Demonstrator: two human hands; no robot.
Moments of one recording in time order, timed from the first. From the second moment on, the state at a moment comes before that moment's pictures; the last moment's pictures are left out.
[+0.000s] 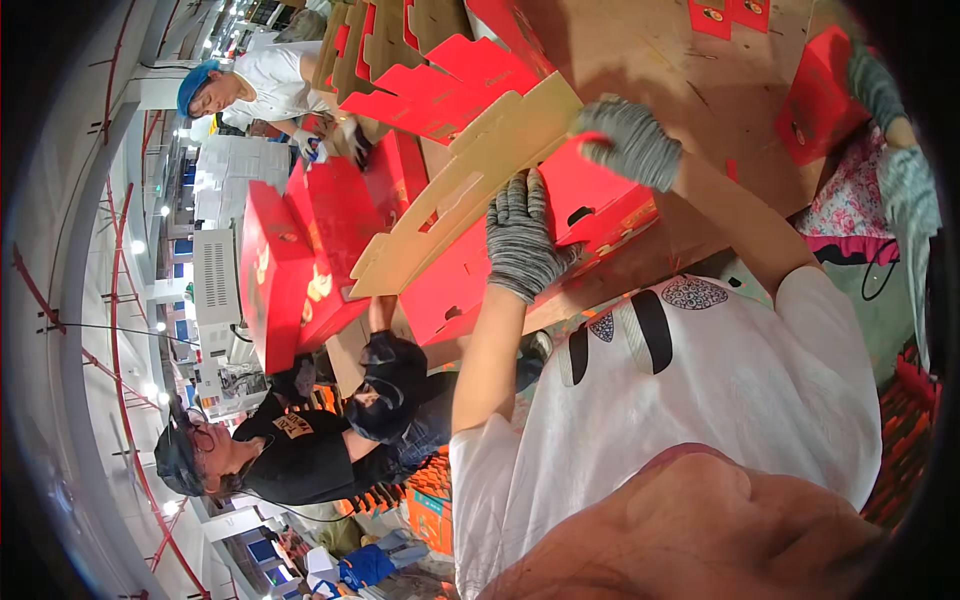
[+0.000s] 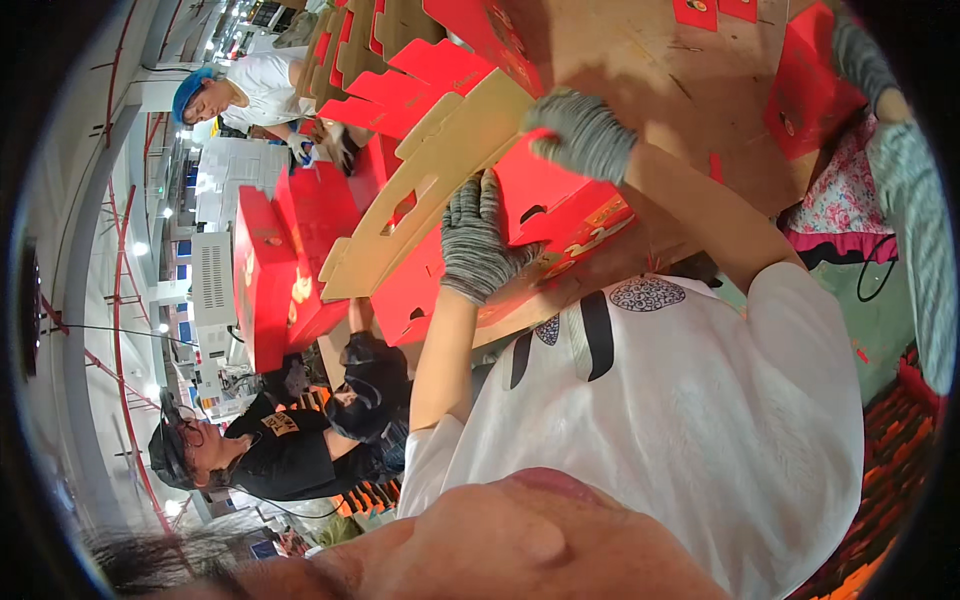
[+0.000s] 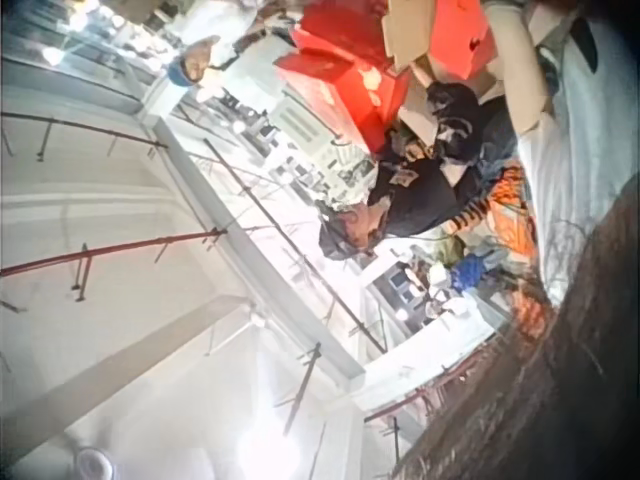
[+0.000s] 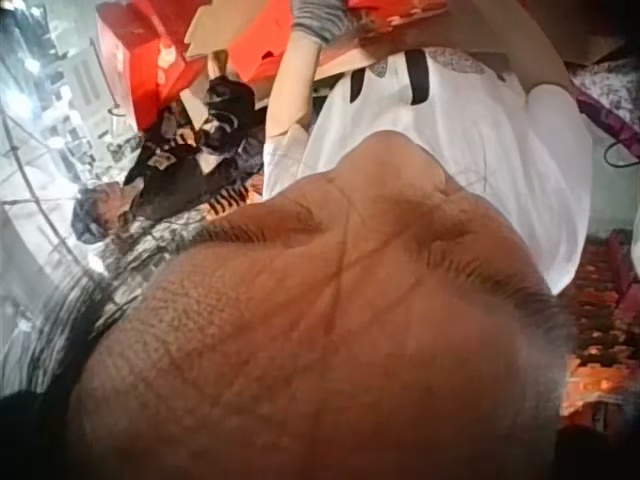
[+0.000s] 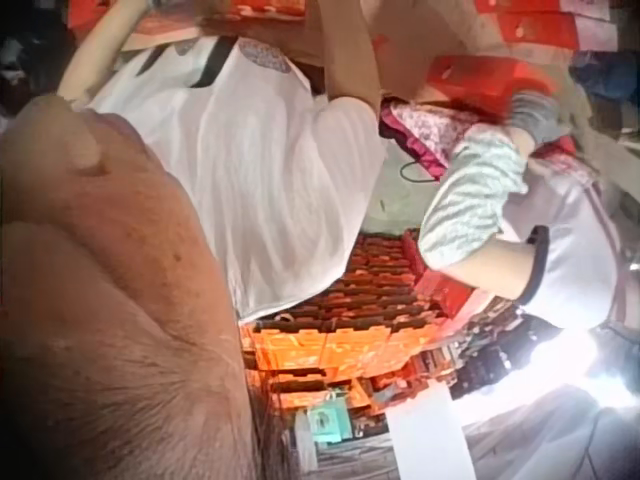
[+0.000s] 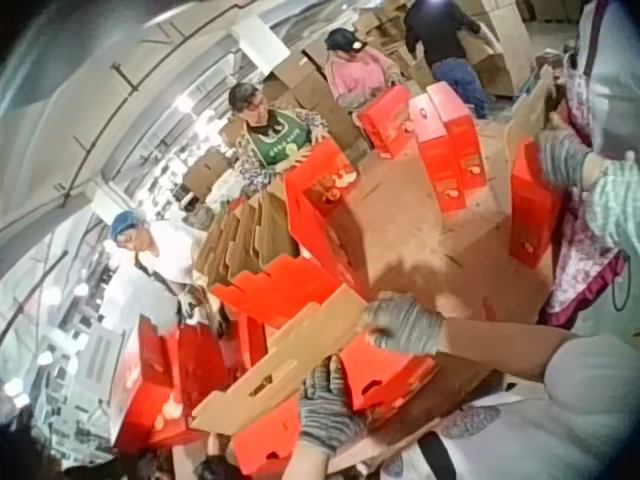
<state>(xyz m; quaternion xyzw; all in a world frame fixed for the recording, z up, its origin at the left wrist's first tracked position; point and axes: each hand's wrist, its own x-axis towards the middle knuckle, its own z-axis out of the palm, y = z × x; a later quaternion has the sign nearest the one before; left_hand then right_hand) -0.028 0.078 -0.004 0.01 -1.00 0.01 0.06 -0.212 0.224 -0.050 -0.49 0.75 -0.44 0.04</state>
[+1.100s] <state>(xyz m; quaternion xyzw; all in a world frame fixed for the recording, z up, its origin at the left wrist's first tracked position) -0.076 -0.004 0.076 0.12 -0.88 -0.32 -0.32 -0.198 0.264 -0.047 -0.60 0.60 -0.52 0.11</state>
